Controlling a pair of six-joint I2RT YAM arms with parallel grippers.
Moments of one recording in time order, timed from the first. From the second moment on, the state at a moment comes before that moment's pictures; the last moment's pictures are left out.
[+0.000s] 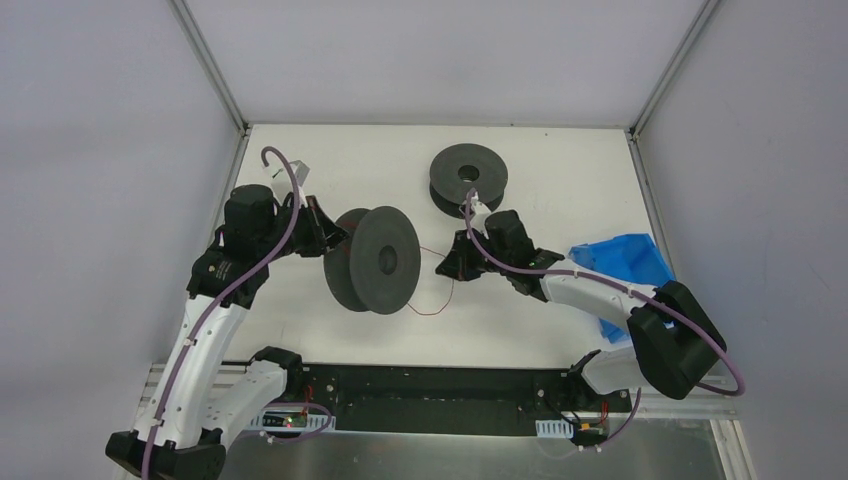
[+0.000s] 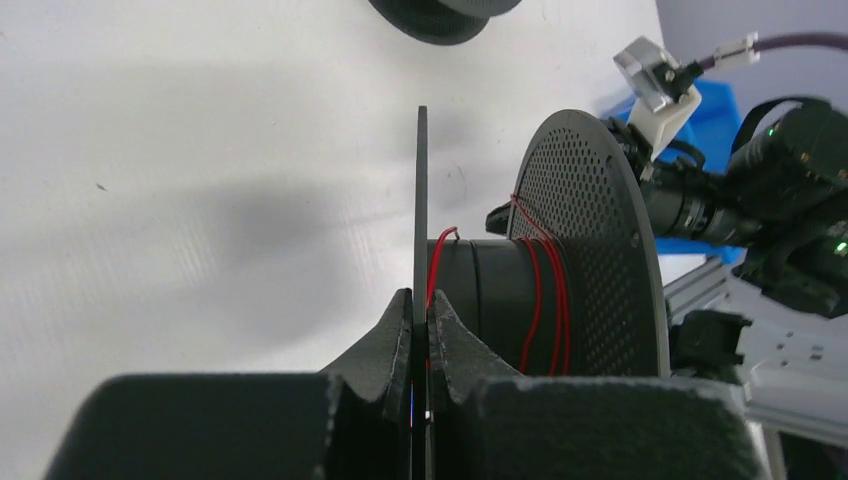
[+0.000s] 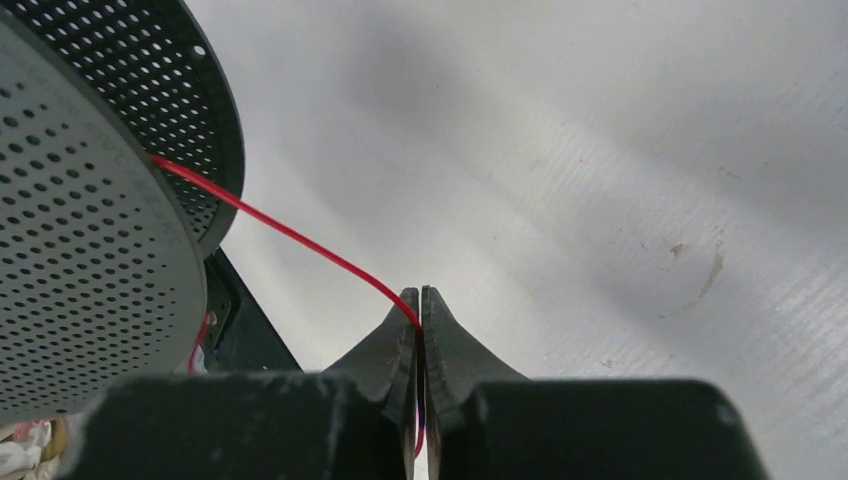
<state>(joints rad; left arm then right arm) -0.23 0.83 1.04 -0.71 0.36 -0.44 0.71 1.39 0.71 0.09 -0.36 0.53</state>
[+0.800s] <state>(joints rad) -0.21 0.75 0.89 -0.44 0.14 -0.77 0.92 1.45 0.73 0.26 -0.32 0.74</state>
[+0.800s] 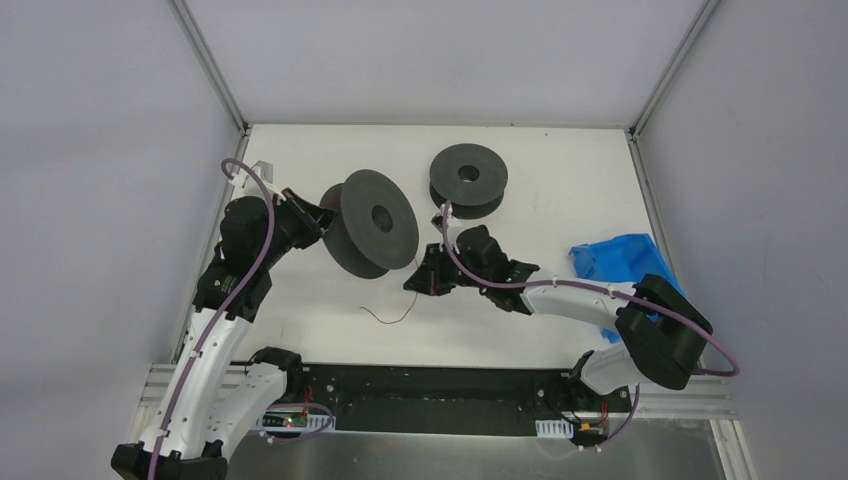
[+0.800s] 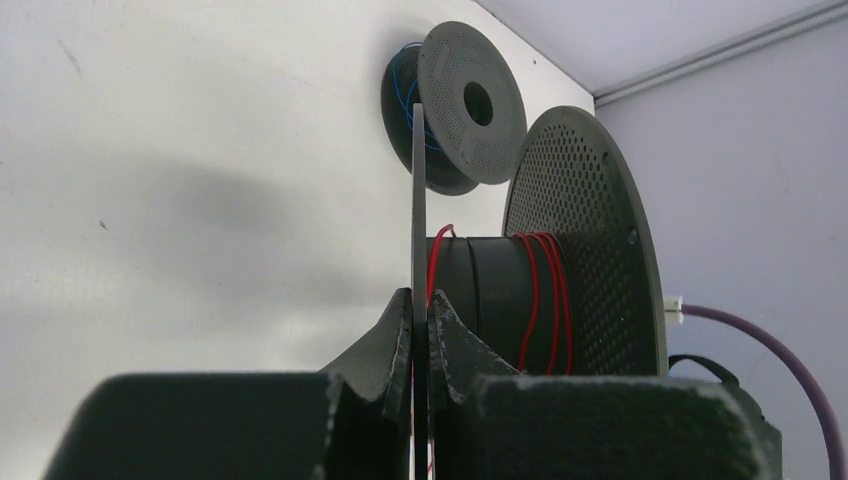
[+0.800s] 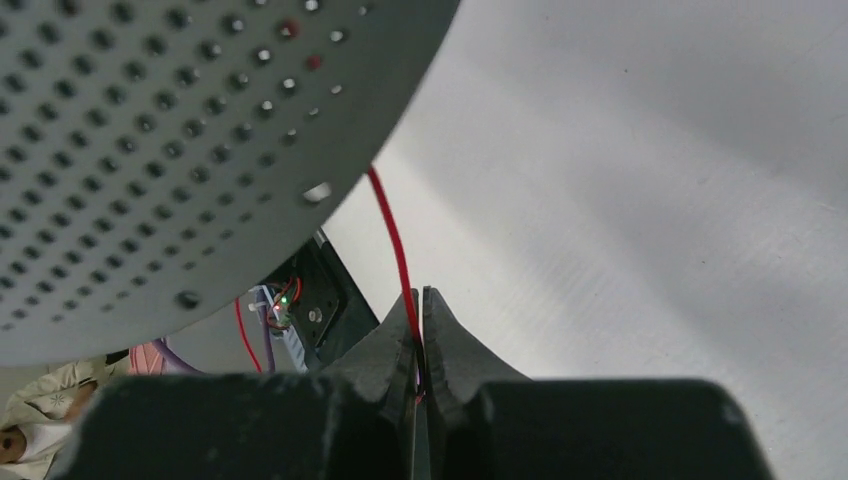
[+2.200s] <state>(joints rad) -0.21 0.74 0.75 -0.32 0.01 -0.87 1.07 1.46 0.88 0.49 -0.14 0.86</state>
